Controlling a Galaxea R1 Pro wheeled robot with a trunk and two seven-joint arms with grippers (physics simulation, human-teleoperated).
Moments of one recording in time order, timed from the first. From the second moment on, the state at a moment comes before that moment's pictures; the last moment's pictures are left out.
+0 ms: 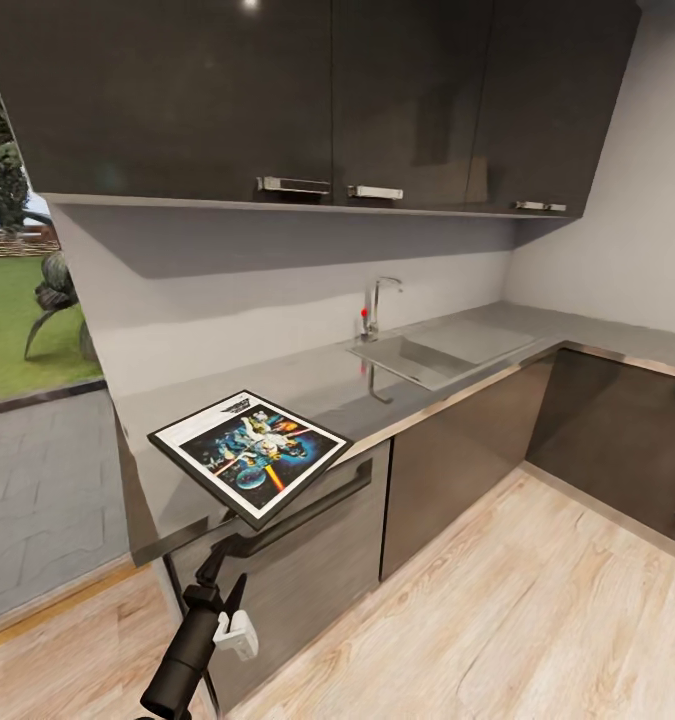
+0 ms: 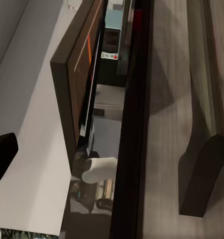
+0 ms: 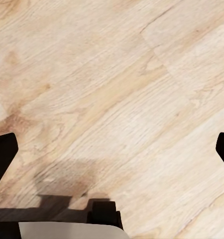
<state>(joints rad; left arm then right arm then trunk) 0.03 -0.09 0.03 -1.34 -1.62 -0.26 0.37 -0.10 -0.04 0.01 -0.34 0.00 -0.16 0.00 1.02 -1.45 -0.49</state>
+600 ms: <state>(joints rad) 0.03 -0.09 0.03 -1.34 -1.62 -0.26 0.37 -0.10 -0.04 0.01 -0.34 0.00 -0.16 0.00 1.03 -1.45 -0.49</state>
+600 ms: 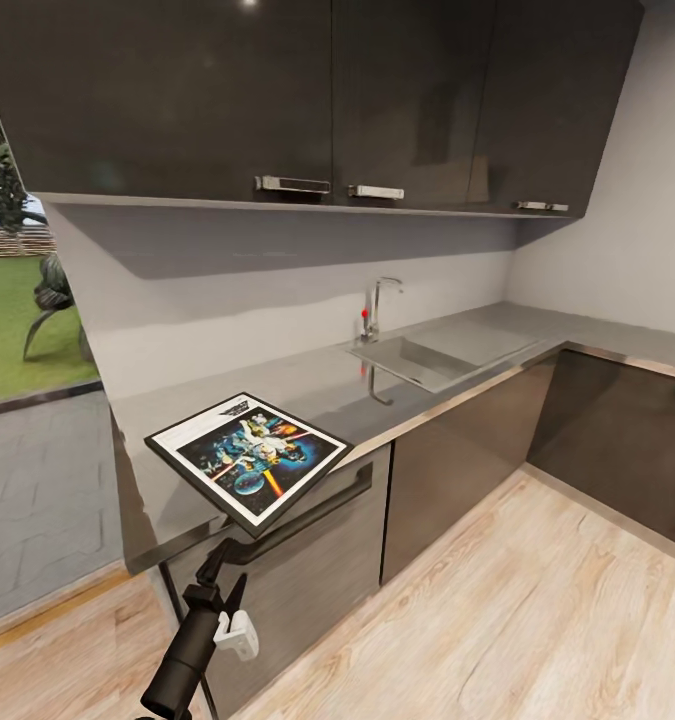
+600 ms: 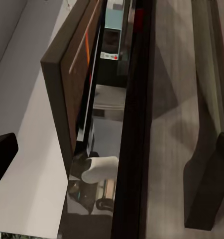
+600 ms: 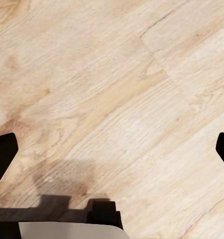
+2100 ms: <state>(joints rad) 0.03 -0.08 0.06 -1.37 -1.62 -0.26 0.37 -0.10 -0.04 0.01 -0.34 0.00 -0.16 0.00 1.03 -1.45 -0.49</state>
